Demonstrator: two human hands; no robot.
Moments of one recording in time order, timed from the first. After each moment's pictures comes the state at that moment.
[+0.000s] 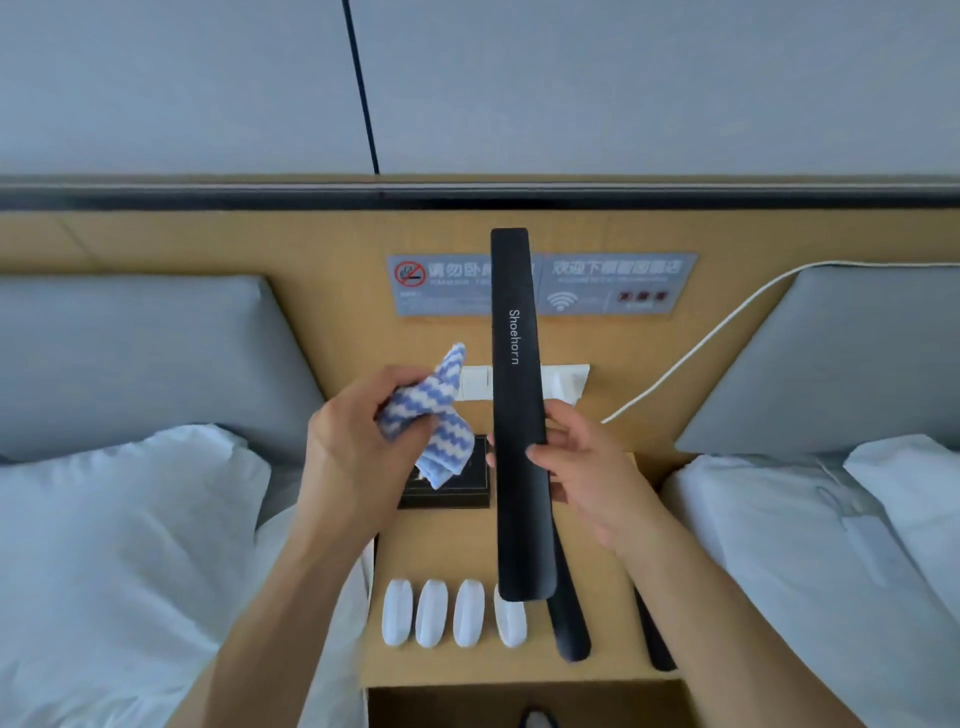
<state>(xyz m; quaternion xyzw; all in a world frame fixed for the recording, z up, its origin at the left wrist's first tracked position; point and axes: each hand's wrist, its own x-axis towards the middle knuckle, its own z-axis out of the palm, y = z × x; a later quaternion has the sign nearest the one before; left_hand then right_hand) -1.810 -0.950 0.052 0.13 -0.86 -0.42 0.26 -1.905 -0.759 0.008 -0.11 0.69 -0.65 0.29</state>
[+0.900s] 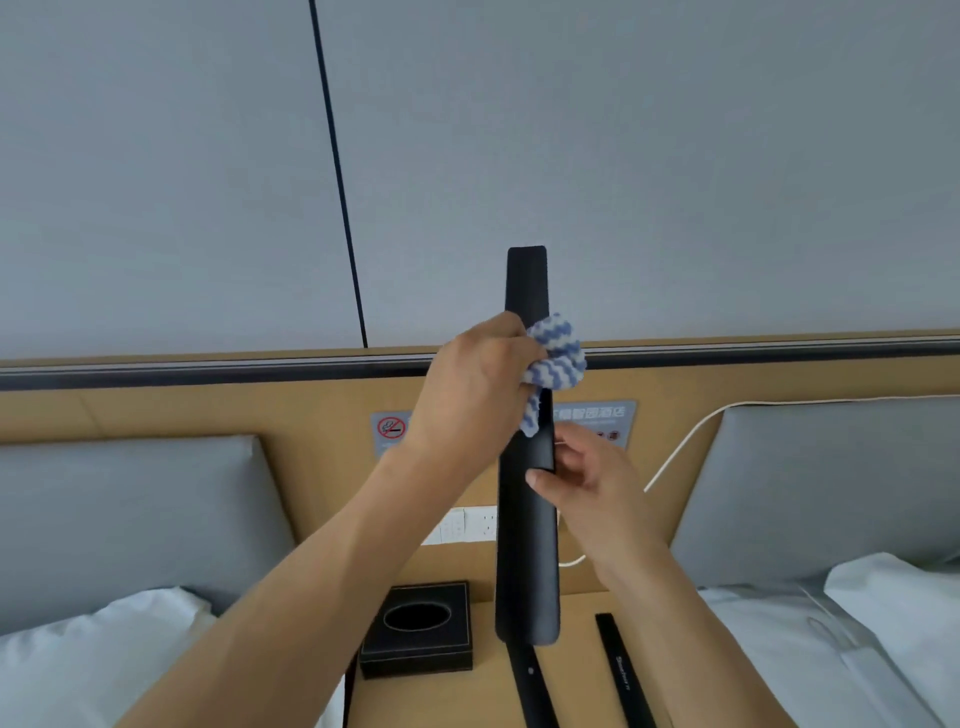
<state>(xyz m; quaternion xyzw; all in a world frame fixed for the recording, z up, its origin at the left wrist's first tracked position) -1.913 -0.894 0.207 -0.12 -0.92 -0.17 0.34 -1.930 -0.754 0.117 -0.20 0.75 -0.63 0.00</state>
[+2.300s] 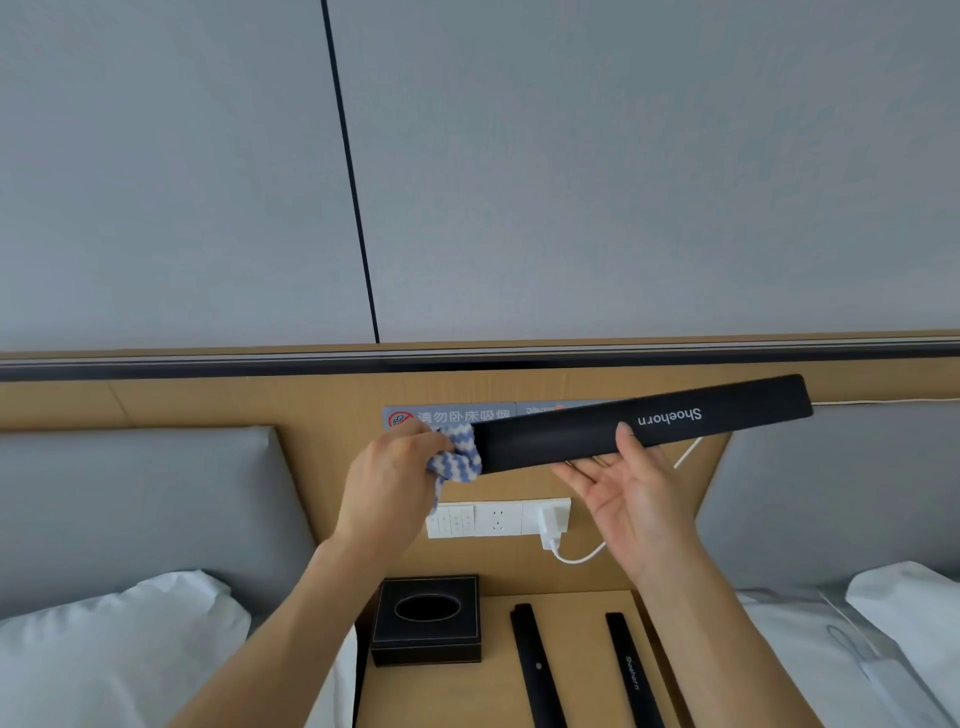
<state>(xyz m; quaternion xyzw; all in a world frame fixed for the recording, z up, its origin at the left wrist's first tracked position) -1.884 -0.948 0.111 0.04 -0.94 -0.19 0.27 -1.952 -0.735 0.106 -0.04 0.36 -0.92 0.14</state>
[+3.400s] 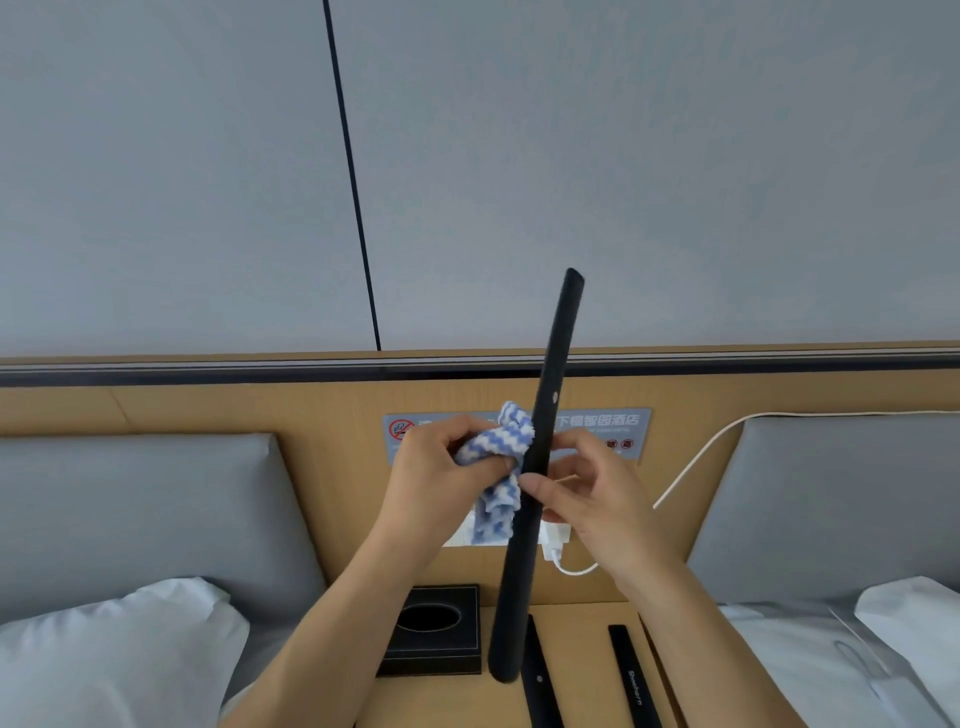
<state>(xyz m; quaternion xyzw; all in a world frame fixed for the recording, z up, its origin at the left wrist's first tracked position) -1.888 -0.910 0.136 0.05 -0.81 -0.54 0.21 -1.946 -0.742 0.108 -0.23 0.73 -0.64 0.06</state>
